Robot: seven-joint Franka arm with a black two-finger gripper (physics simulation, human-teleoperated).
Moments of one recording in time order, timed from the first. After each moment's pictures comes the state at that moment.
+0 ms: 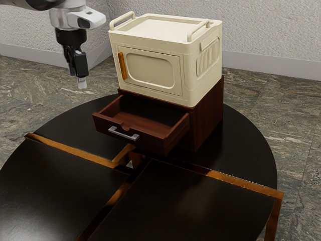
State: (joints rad) arm 0.30 -0.04 -0.34 -1.50 0.06 1.36 0.54
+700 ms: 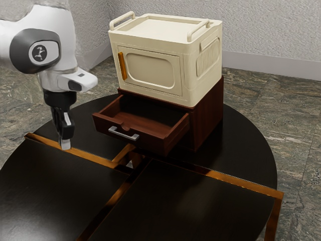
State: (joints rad) arm 0.29 -0.43 -0.35 -2.08 -0.10 1.44 0.51
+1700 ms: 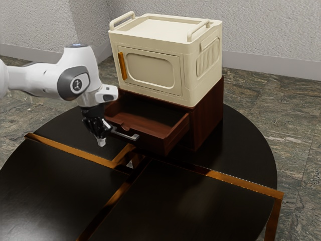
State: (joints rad) arm 0.39 0.06 -0.36 -2.04 -0.03 2.03 0.20
